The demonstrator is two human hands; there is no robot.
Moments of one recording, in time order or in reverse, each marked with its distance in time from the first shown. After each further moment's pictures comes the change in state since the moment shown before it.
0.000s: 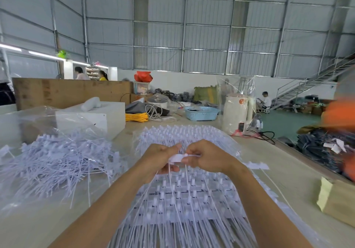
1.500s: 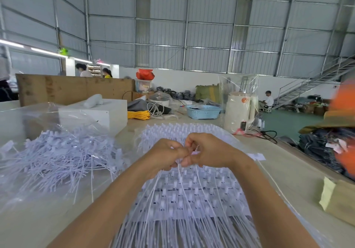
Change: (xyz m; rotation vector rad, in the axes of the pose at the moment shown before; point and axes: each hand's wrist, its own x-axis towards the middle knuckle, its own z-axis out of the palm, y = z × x) left_hand -0.011 0.011 -0.001 0.207 -0.072 0.092; right_hand -0.004 -0.023 -0.010 -0.028 -0.035 -0.038
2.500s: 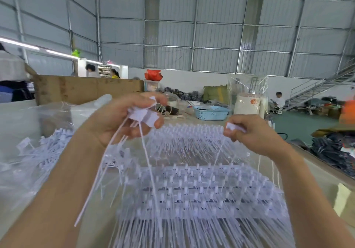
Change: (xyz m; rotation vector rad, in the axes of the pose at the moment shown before) left_hand -0.059 0.060 -0.097 -0.502 -0.387 0.294; right_hand -0.036 0.013 -0.056 -0.014 0.374 -0.052
